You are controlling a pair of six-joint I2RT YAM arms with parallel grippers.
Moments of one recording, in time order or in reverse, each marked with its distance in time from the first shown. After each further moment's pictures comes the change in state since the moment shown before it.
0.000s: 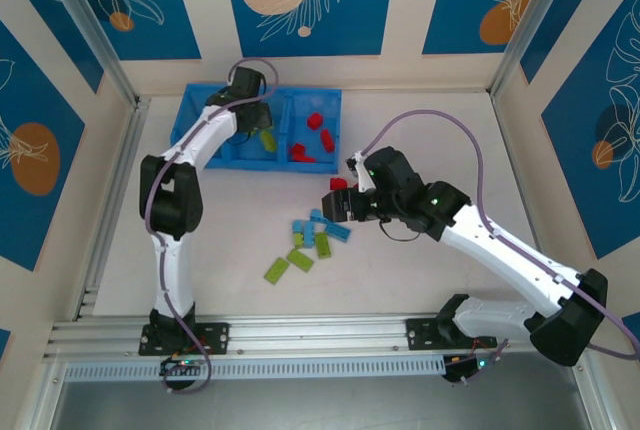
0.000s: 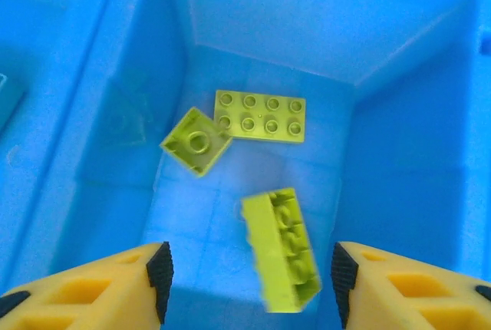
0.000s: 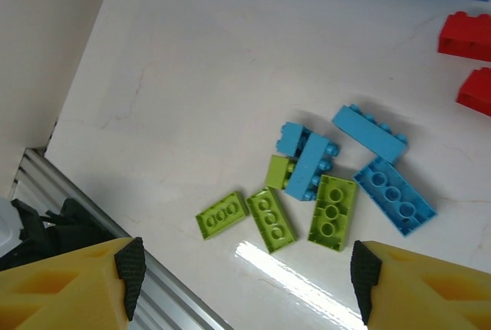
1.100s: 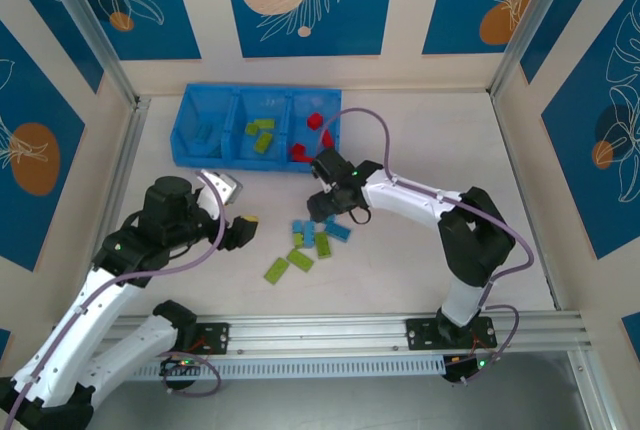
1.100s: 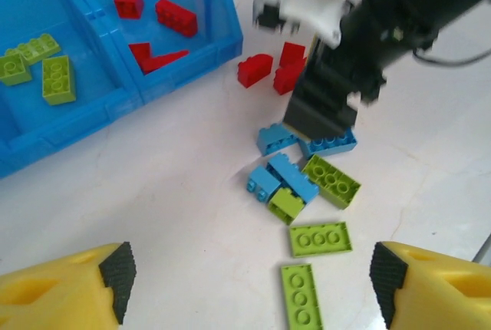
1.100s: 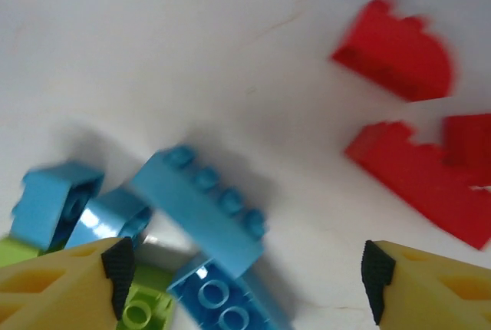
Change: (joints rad) left arm -0.188 -1.400 -1.015 -0.078 0.385 0.523; right arm -0.037 0.598 0.174 0.030 0.270 -0.288
